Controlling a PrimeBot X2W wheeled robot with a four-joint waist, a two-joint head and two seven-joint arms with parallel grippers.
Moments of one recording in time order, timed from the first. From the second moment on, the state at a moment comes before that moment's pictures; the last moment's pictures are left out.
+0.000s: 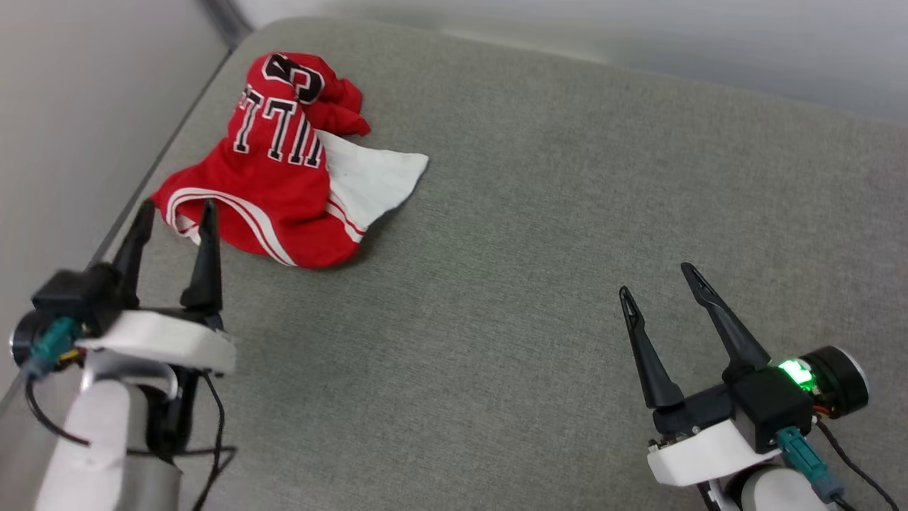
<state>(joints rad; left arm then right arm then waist) -0.30 0.21 0.06 0.21 -0.24 -0.13 -0.26 -0.07 -0.05 0.14 -0.02 -0.11 0.13 -0.26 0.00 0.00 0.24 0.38</state>
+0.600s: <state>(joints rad) -0.74 0.80 -0.30 0.43 -0.96 -0.13 0.59 -0.16 -0.06 0.11 -0.13 -0.16 0.13 -0.26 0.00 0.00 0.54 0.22</state>
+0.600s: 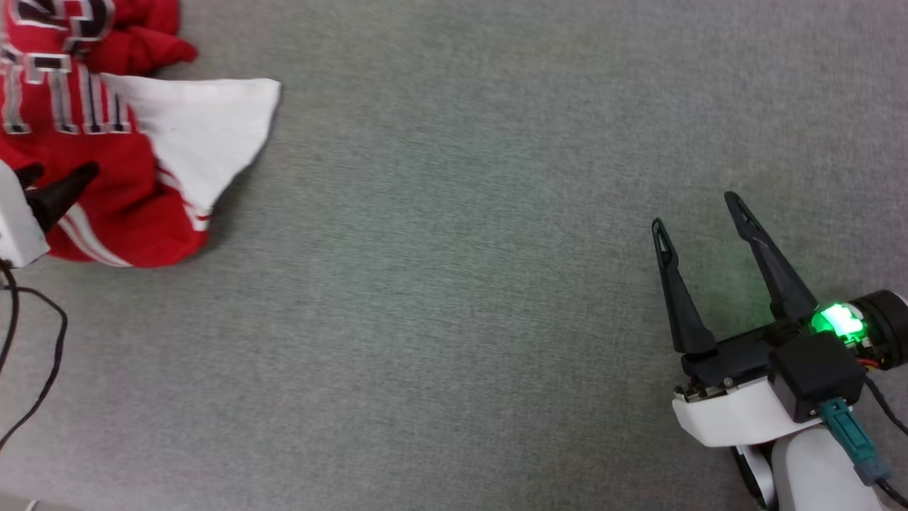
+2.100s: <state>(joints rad) -0.69 0.74 -0.74 0.09 -1.17 -0.13 0.55 -0.13 -0.05 0.01 -0.05 -0.05 0.13 -0.26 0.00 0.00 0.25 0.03</state>
